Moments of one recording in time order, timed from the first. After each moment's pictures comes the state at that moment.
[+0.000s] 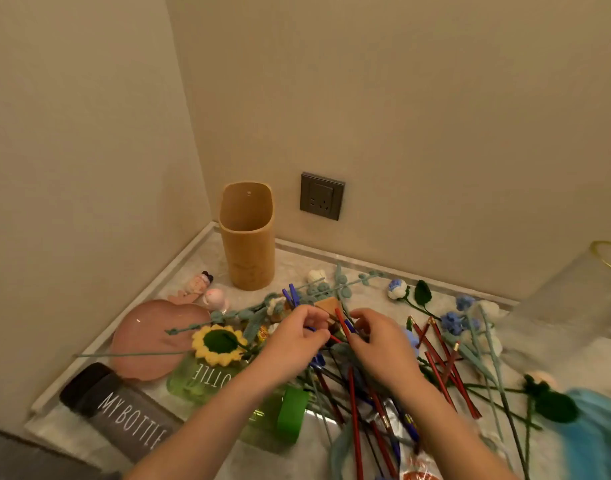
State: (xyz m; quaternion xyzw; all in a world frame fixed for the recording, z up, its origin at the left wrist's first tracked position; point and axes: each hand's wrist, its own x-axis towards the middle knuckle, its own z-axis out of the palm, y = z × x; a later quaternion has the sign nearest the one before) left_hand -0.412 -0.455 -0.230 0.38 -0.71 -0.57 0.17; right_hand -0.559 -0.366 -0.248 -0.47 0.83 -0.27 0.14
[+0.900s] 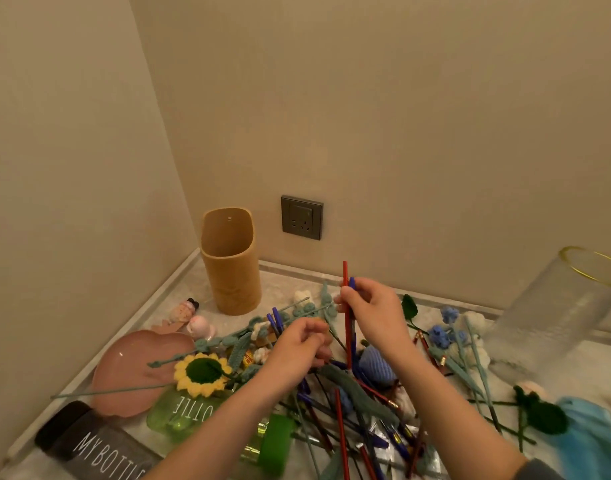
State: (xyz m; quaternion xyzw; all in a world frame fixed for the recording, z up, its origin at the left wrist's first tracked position) left_hand -0.446 -0.455 -0.226 0.38 -0.65 -0.64 0.17; right_hand -0.579 -0.393 -0.186 -0.37 0.73 -0.53 0.21
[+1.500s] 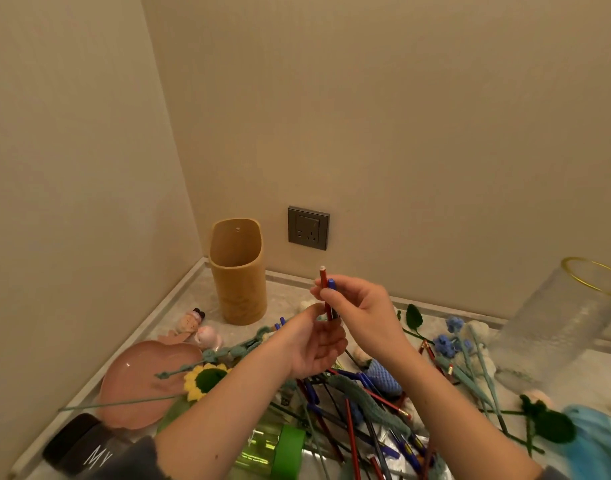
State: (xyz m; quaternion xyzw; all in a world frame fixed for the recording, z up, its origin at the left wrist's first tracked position) left_hand -0.450 -0.475 -0.171 0.41 -0.35 -0.84 0.02; right_hand -0.545 -0.397 -0.150 -0.46 0.61 -0.59 0.25
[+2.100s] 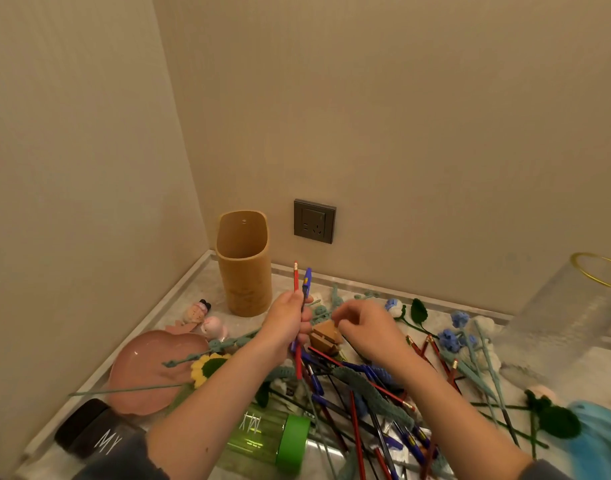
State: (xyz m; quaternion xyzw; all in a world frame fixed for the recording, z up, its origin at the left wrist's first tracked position) left_hand -0.436 -0.493 -0.184 0.43 -0.47 -0.74 0.20; right_hand -0.563 -0.400 -0.198 -0.48 0.79 -0.31 0.20
